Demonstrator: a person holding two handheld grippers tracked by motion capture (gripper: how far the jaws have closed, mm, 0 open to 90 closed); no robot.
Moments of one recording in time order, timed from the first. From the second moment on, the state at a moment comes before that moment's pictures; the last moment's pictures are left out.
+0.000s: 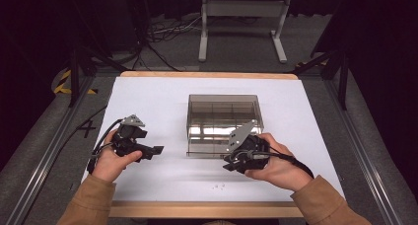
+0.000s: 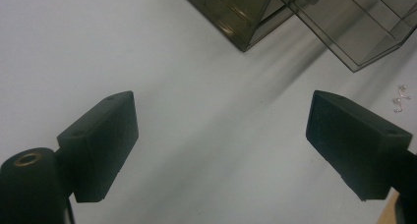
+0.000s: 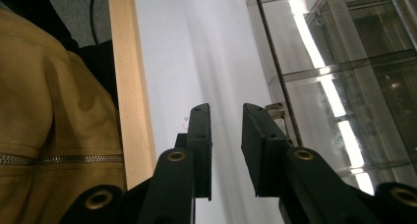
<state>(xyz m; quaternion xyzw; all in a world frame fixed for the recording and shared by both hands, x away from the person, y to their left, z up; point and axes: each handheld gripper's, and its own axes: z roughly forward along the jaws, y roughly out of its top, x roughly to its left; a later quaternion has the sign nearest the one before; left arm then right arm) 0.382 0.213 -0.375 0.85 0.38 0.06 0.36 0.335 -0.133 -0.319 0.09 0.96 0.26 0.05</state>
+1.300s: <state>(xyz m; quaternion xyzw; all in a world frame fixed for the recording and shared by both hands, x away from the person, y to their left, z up) 0.380 0.218 -0.375 0.85 0.39 0.07 0.36 0.325 -0.096 -0.375 0.10 0.97 0.21 0.02</state>
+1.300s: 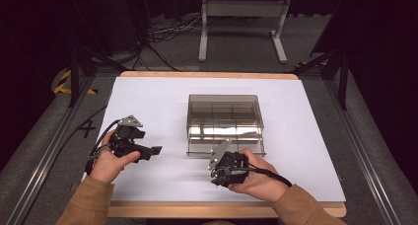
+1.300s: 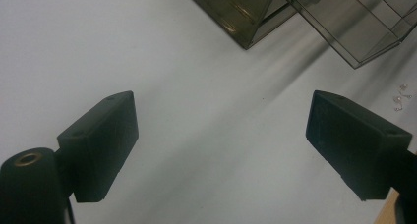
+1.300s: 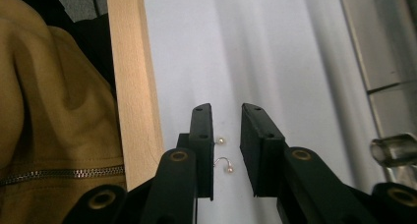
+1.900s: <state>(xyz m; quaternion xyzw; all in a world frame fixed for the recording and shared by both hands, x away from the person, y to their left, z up) 0.380 0.218 -0.375 0.85 0.38 0.07 0.36 0.331 -0.089 -0.406 0.10 0.98 0.18 0.00</state>
